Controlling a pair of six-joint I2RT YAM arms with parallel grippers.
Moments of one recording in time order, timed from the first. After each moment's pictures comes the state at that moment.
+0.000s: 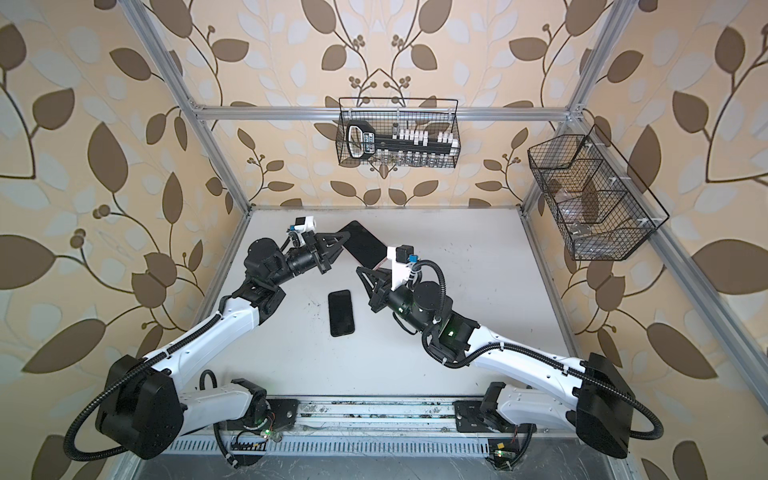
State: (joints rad) left arm -0.34 1.21 0.79 0.54 0.64 -1.59; right arm 0.95 1.15 0.74 0.46 0.16 0.49
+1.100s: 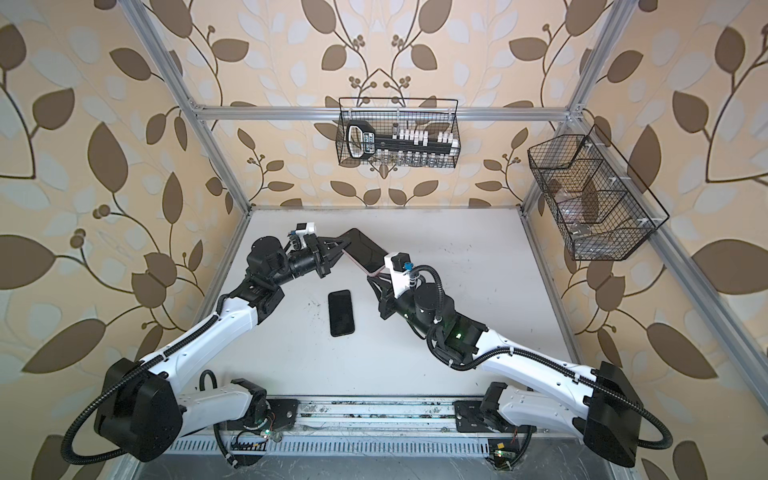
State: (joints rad) left arm -0.35 1.20 0.81 0.39 0.62 -1.60; right arm 0.91 1.07 0.71 0.28 0.15 0.29
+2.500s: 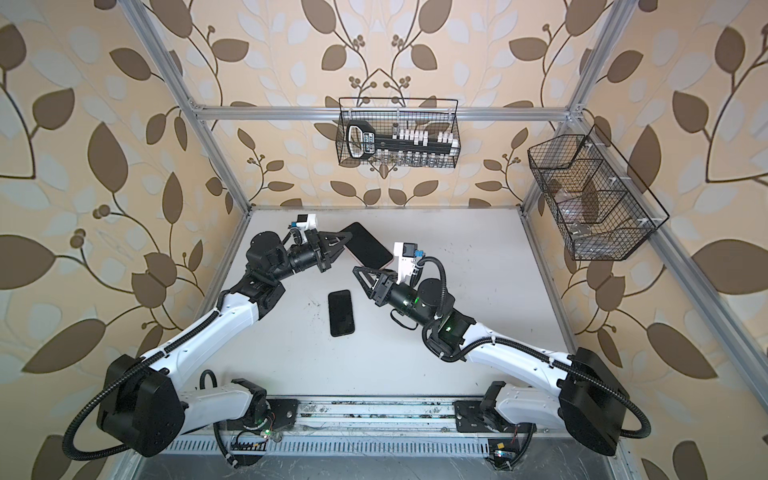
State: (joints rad) left arm -0.35 1.22 0.86 0.41 0.66 -1.50; right arm 0.89 1.20 0.70 0.60 -0.02 0.86
